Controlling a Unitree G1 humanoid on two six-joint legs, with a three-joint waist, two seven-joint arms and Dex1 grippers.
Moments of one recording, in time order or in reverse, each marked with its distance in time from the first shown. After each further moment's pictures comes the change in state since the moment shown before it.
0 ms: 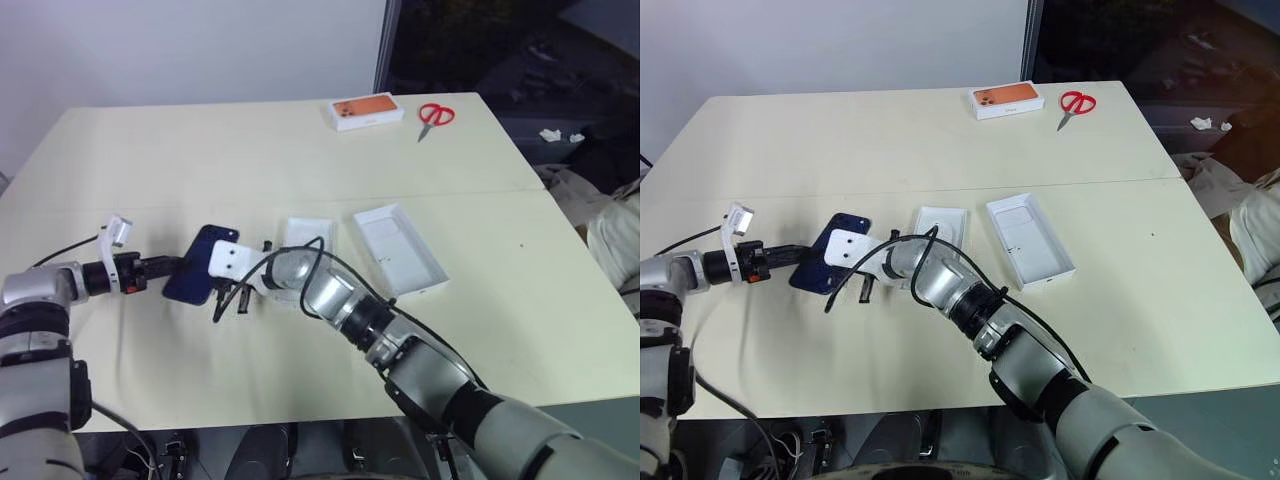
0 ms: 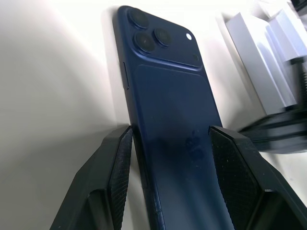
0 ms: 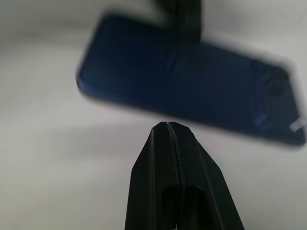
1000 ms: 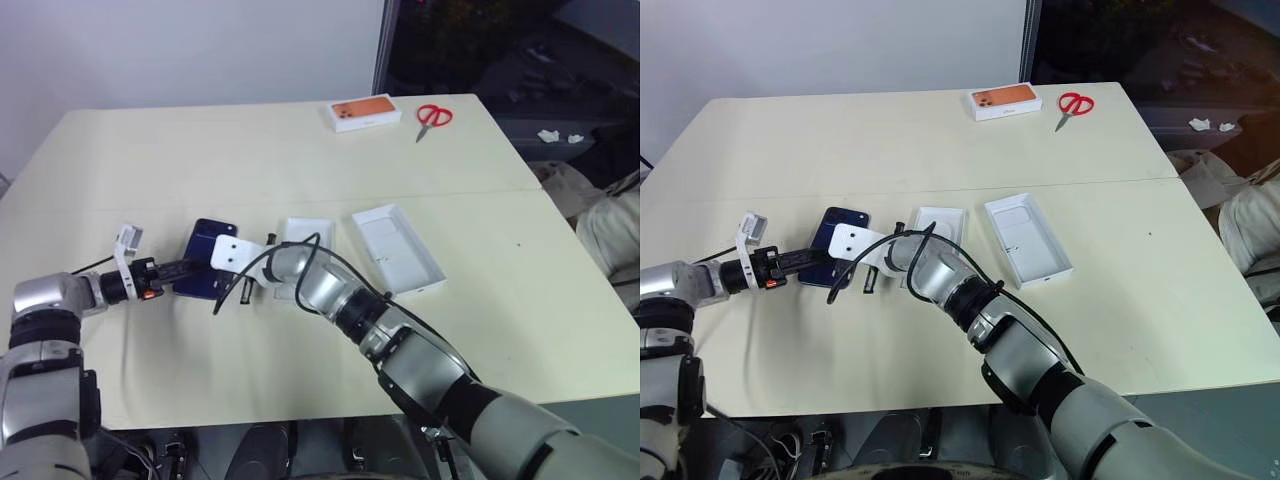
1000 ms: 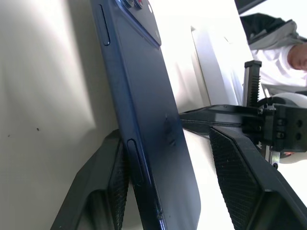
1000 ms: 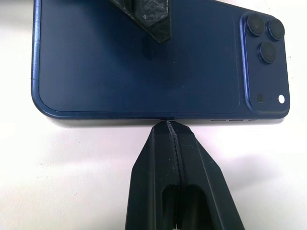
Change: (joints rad) left arm 0.040 -0.063 0.053 -0.077 -0.143 0.240 0.062; right arm -0.045 0.007 -0.039 0.110 -0.054 -0.054 -0.062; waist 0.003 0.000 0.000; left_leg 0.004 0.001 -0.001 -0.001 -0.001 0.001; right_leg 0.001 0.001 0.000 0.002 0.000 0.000
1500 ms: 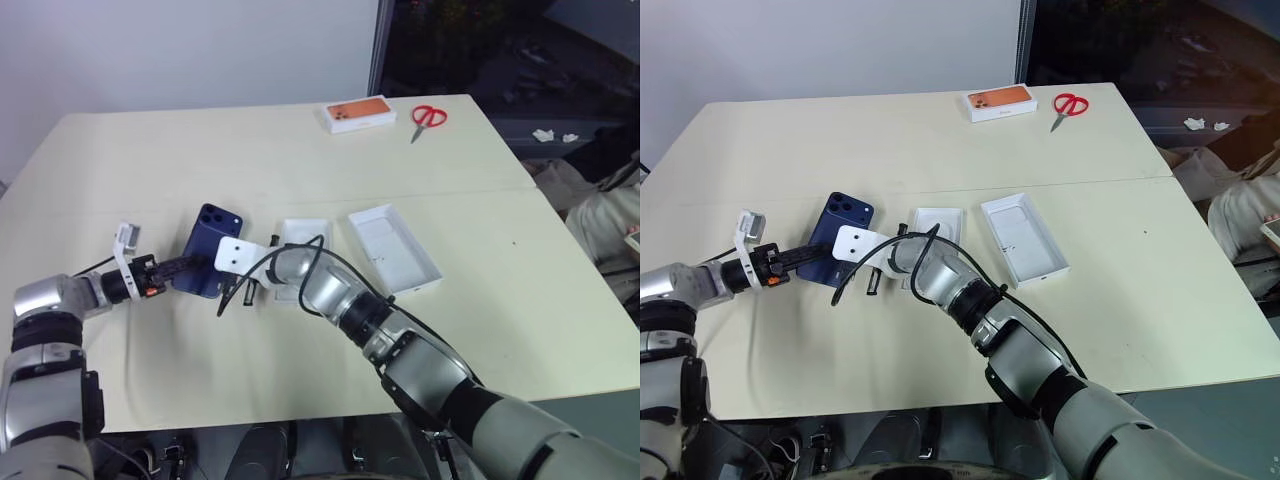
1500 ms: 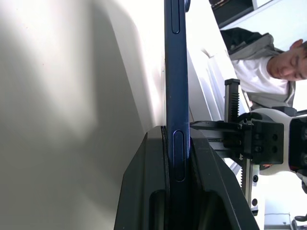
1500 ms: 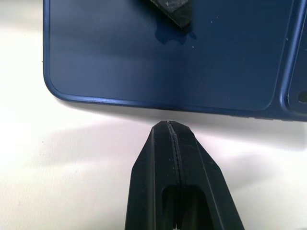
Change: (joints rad) left arm 0.023 -0.012 0.038 -0.018 -0.054 0.008 -0.009; right arm 0.038 -0.016 0.000 -0.056 -0.021 0.011 0.010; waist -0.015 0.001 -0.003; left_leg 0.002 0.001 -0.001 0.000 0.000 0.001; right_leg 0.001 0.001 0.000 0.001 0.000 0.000
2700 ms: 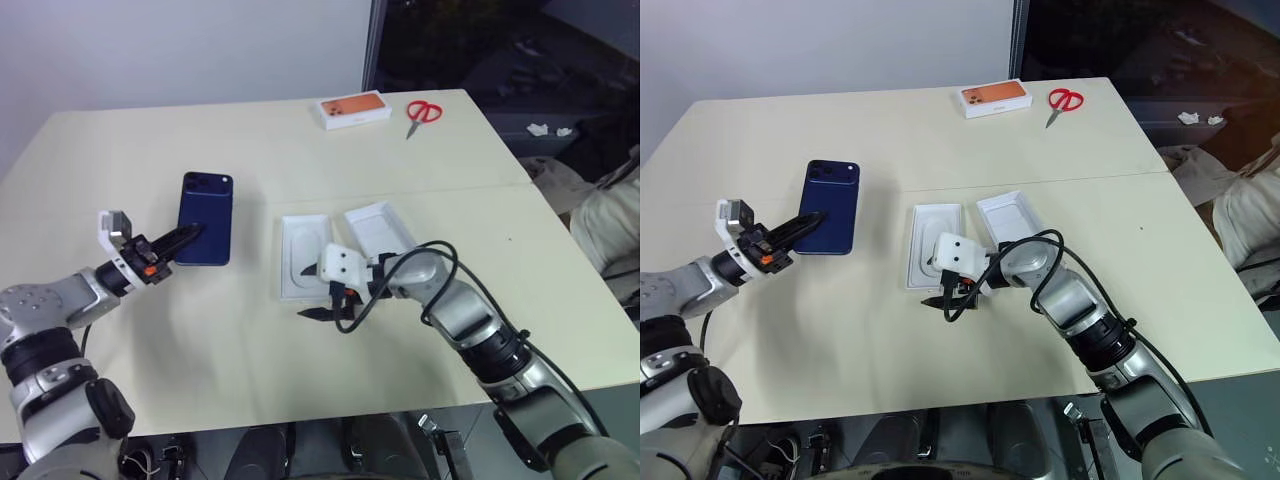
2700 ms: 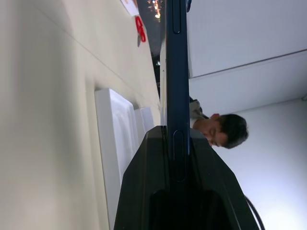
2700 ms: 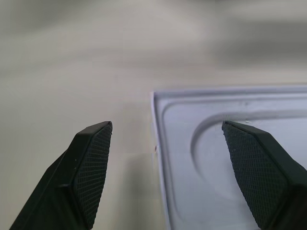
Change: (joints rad) left arm 0.065 -0.168 0.477 -0.367 -0.449 0.542 0.536; right arm 0.356 -0.572 -0.075 -0.810 0.325 0.198 0.404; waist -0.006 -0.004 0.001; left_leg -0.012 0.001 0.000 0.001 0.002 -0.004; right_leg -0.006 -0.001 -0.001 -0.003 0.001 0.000
